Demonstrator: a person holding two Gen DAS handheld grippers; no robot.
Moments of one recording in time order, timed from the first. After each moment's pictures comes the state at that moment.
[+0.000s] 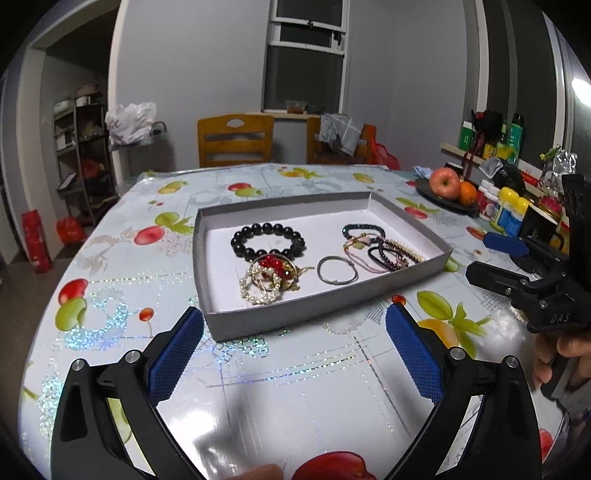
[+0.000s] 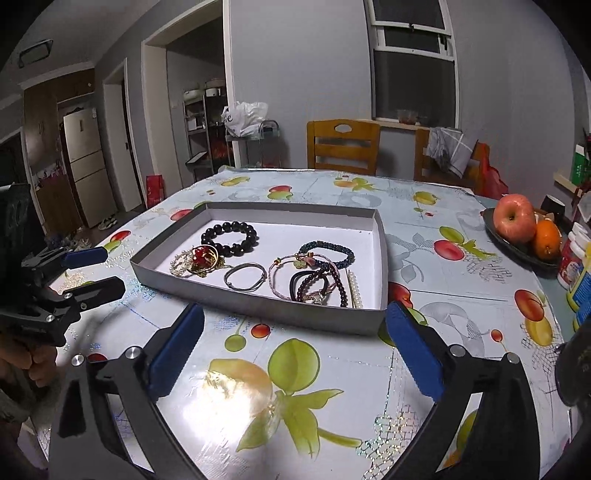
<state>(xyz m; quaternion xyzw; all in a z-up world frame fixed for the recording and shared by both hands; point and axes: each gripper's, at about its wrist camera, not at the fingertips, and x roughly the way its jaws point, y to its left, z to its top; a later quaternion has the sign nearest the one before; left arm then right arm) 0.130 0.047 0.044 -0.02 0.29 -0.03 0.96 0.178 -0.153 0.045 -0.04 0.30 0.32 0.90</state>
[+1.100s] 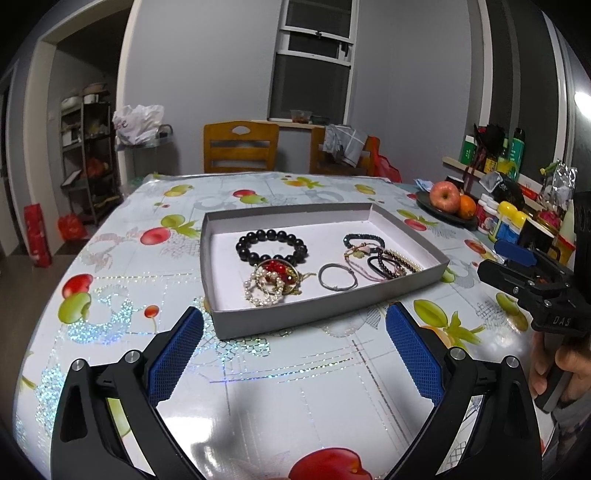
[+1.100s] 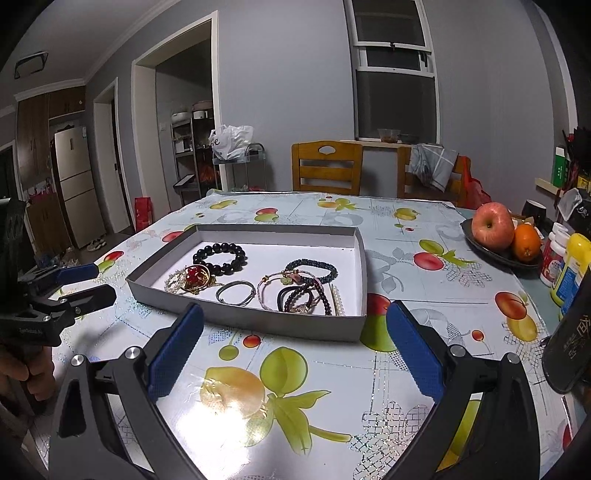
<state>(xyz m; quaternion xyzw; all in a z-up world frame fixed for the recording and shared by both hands) 0.124 0.052 0.049 -0.03 0.27 -0.03 0.96 0.167 -0.169 0.051 -0.02 0.26 0.29 0.92</state>
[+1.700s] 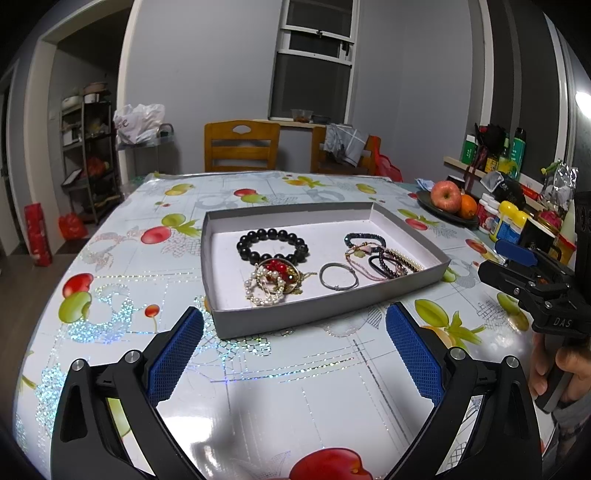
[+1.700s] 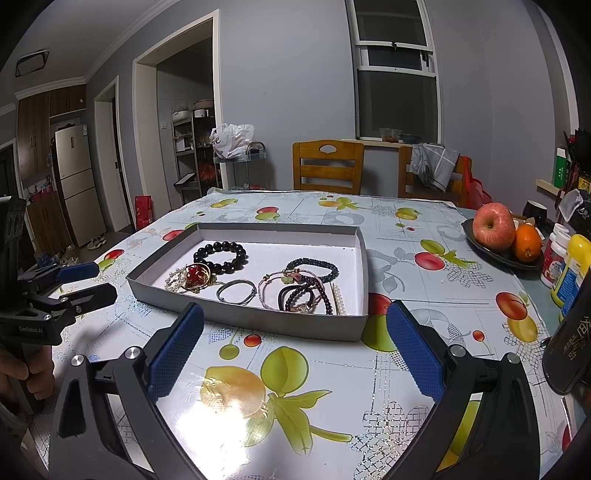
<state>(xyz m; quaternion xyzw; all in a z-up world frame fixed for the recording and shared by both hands) 0.124 0.052 0.049 -0.03 0.27 -0.03 0.96 0.168 -0.168 0.050 -0.03 0.26 0.29 0.92</state>
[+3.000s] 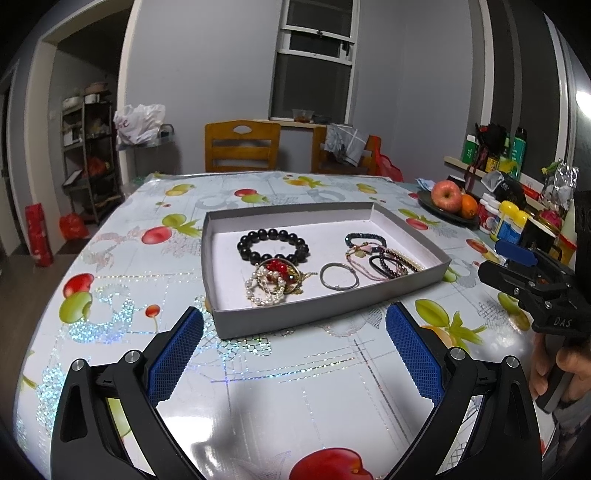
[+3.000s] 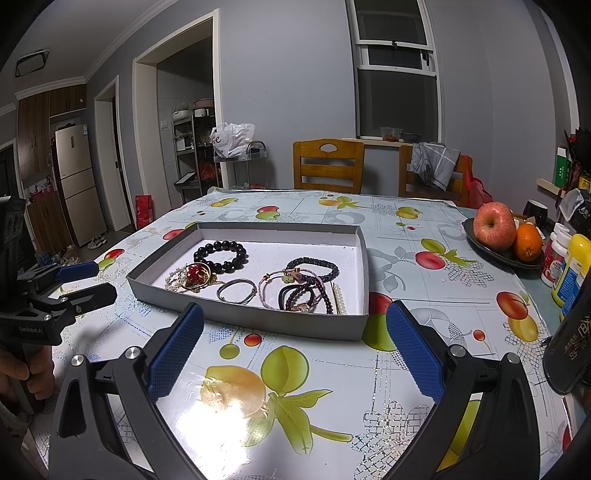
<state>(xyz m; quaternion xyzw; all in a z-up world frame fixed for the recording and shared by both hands) 0.123 0.055 0.045 -0.03 0.27 -0.03 0.96 0.168 -0.168 0.051 -0.03 0.26 0.29 0.92</state>
